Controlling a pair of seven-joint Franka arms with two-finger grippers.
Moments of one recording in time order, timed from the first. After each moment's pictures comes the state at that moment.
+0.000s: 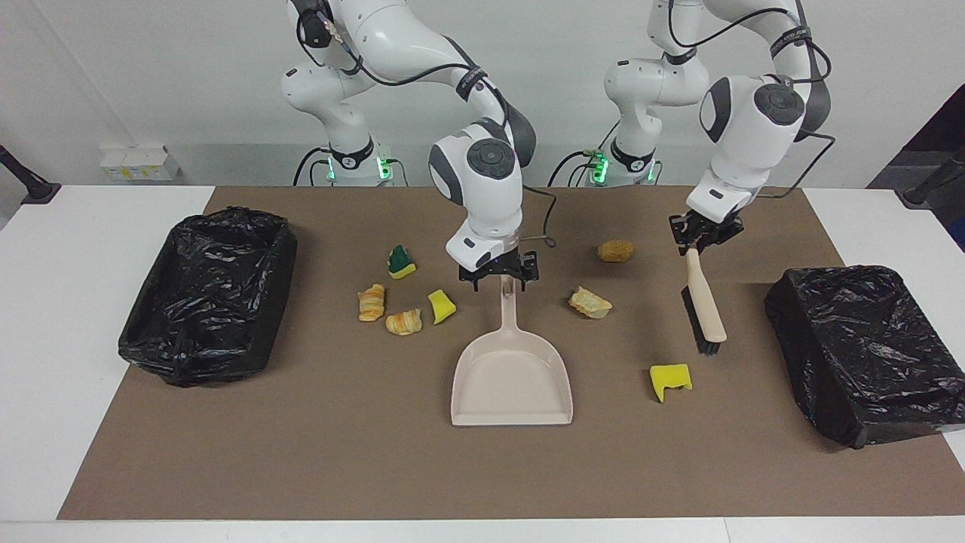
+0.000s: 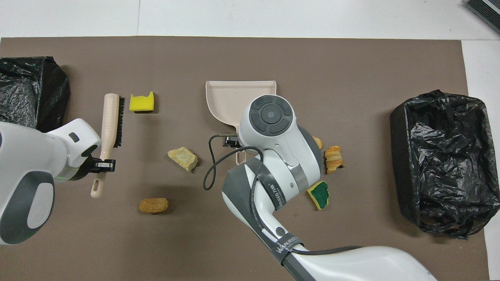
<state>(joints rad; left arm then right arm) -0.10 -0.14 0.00 -2.20 0.01 2.07 0.01 0.64 0.44 -0.04 -1.61 0.09 2.09 0.61</state>
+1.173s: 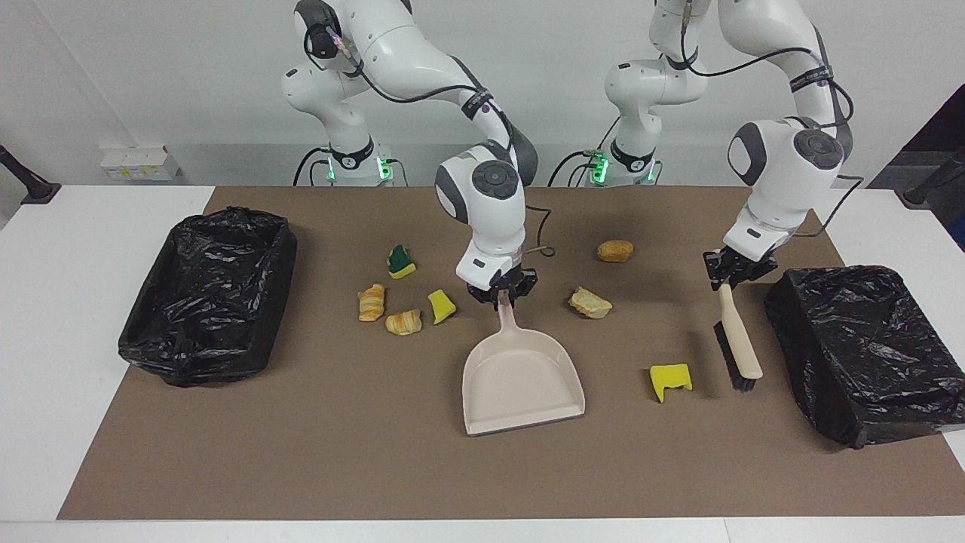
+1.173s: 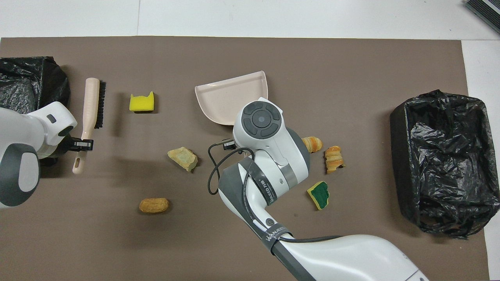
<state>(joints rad) 0.01 0.03 0.00 -2.12 0.01 2.21 0.12 0.62 0.47 -0.05 -1.60 0.08 2.13 0.28</state>
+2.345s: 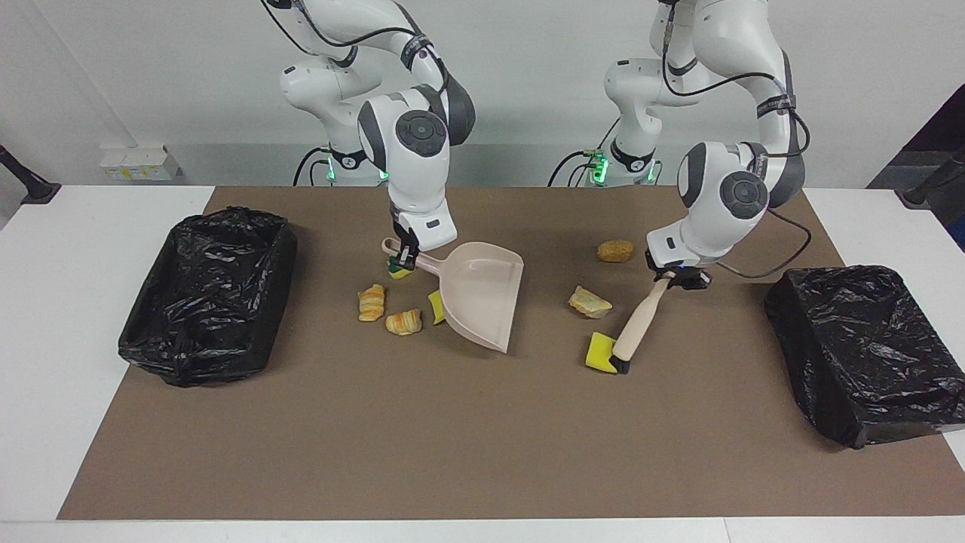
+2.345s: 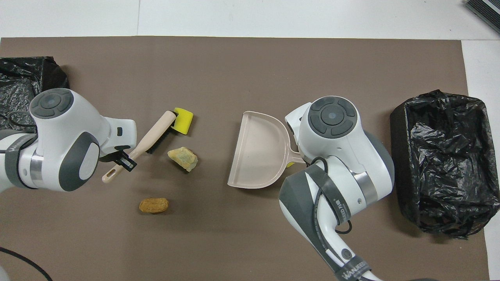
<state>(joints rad) -0.18 0.12 -0.04 -2.04 0.01 1.91 0.51 0.50 0.16 -0.05 -1.85 -0.10 1.85 -0.82</state>
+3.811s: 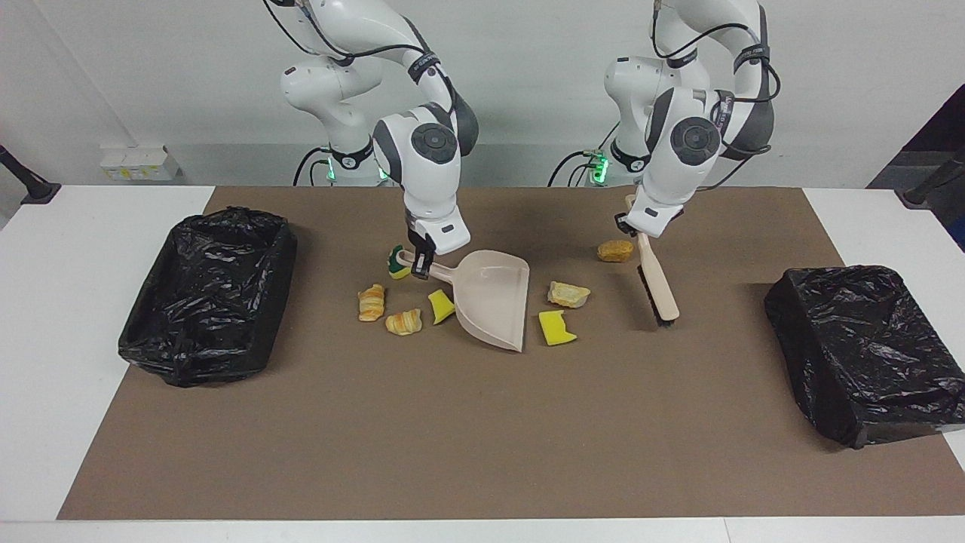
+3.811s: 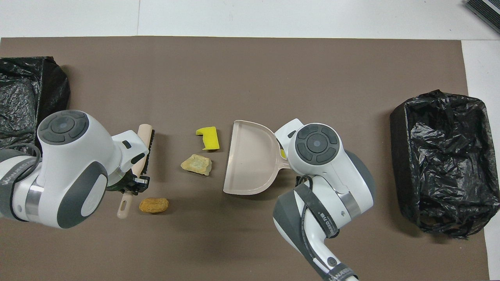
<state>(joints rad) -0.32 -0.10 -0.03 -2.17 0.01 1.76 -0.67 0.53 0.15 -0.05 -2.00 -0.11 2.05 -0.82</state>
